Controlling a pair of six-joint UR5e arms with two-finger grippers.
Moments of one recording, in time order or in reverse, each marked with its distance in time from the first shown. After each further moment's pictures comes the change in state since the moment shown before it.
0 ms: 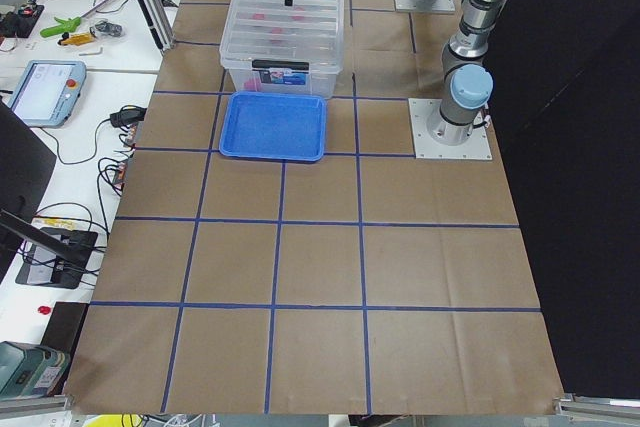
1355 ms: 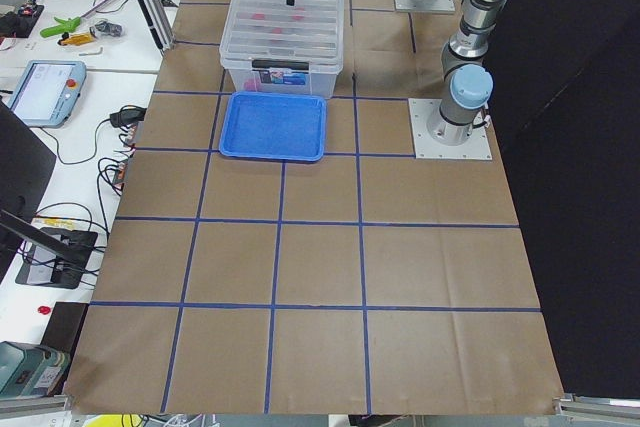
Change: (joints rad) left arm 0.005 0.014 0.002 -0.020 0.005 0.003; right arm -0.271 0.003 0.245 -0.340 0.034 -0.366
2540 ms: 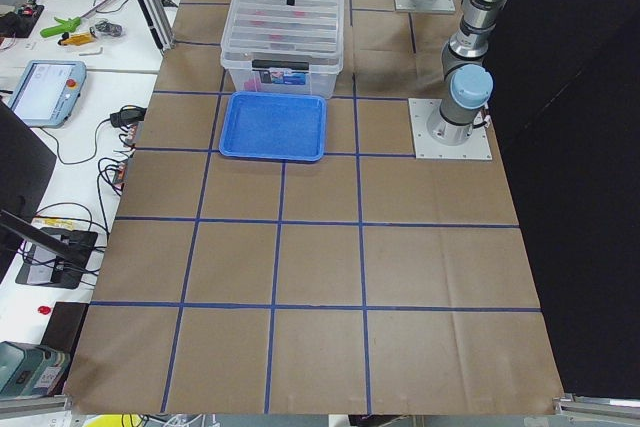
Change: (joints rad) left arm 0.000 0.000 0.000 0.000 0.001 0.000; right arm -0.082 0.144 0.054 -0.048 0.036 -0.037
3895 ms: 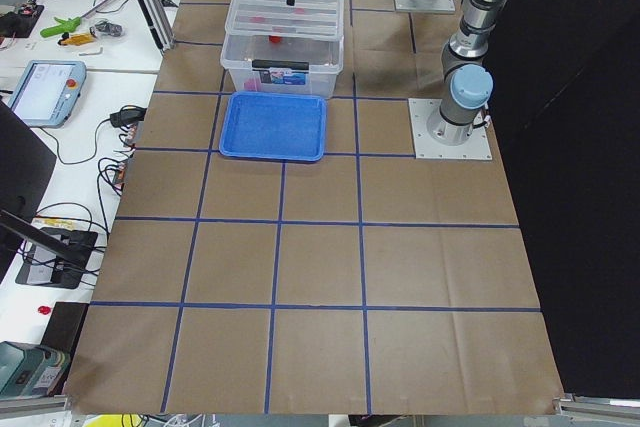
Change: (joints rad) left arm 0.000 0.000 0.000 -0.001 0.000 -0.001; right arm -0.101 0.000 -0.028 -0.005 -0.099 -0.086
